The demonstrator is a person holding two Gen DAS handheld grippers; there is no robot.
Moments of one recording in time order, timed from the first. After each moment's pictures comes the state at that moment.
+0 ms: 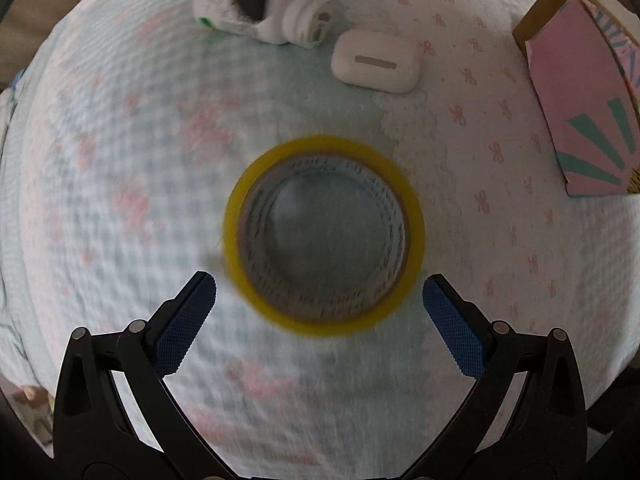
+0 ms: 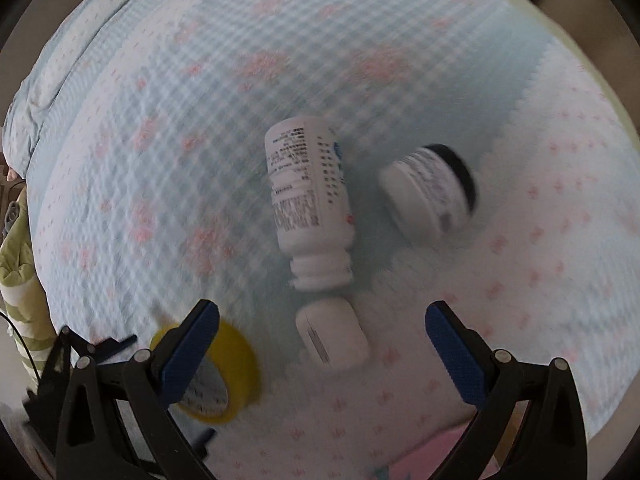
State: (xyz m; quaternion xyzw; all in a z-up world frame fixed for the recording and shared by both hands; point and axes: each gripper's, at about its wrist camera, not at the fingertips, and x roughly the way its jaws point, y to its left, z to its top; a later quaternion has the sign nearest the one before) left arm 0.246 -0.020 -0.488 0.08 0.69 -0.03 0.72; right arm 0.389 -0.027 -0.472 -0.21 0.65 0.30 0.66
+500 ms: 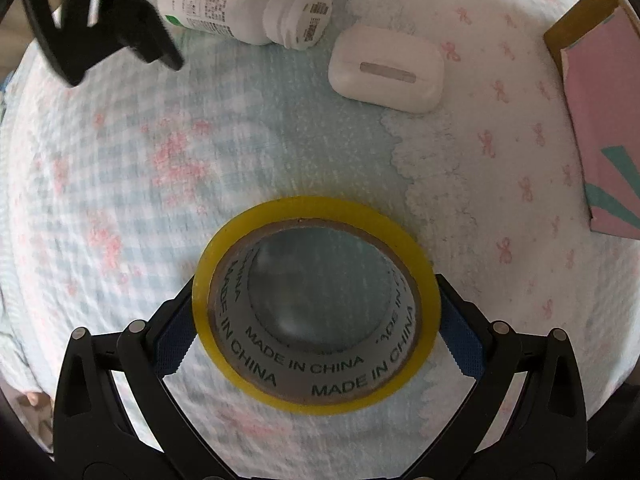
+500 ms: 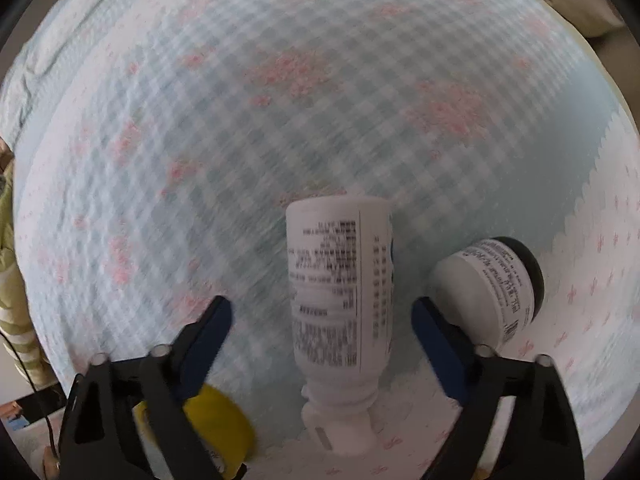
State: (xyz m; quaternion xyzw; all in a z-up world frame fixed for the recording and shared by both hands) left arm 0.279 -0.035 -0.522 0.08 0.70 -0.03 0.71; right arm 0.419 0.049 -0.509 -0.28 0.65 0.32 0.63
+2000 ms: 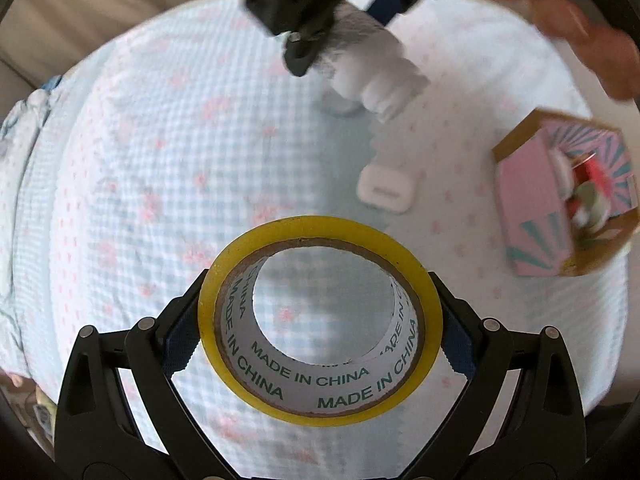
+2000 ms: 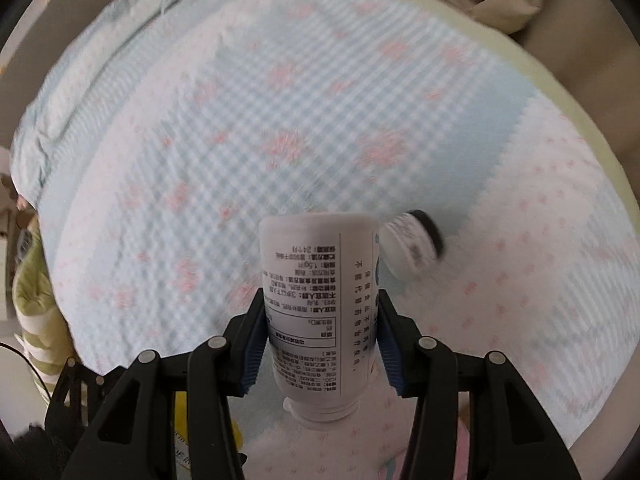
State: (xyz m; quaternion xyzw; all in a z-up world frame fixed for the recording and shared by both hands) left arm 0.254 0.013 -0.353 0.02 0.60 -0.02 0.80; right arm 0.403 -0.007 -0.373 -0.18 0.62 0.30 0.70
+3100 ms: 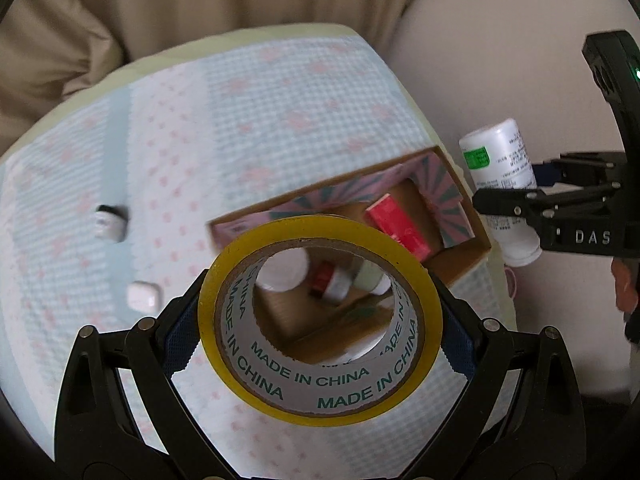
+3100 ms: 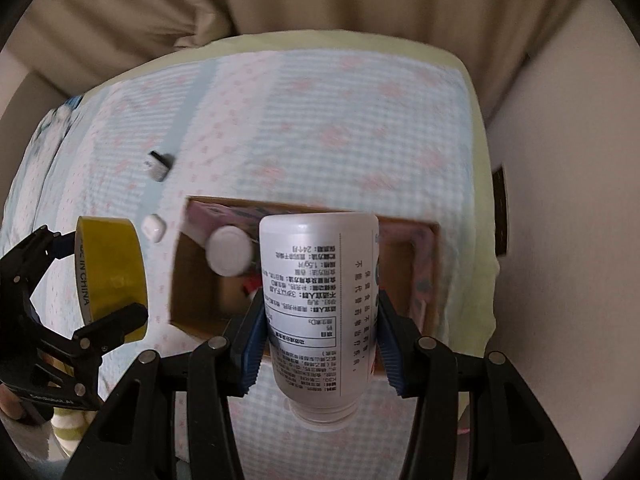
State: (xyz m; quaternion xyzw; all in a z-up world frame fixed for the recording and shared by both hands) left arm 0.308 -0.278 -0.273 0.04 0.58 -0.19 0.79; right arm 0.288 -0.445 -0.279 -0.02 0.61 0.09 0.78
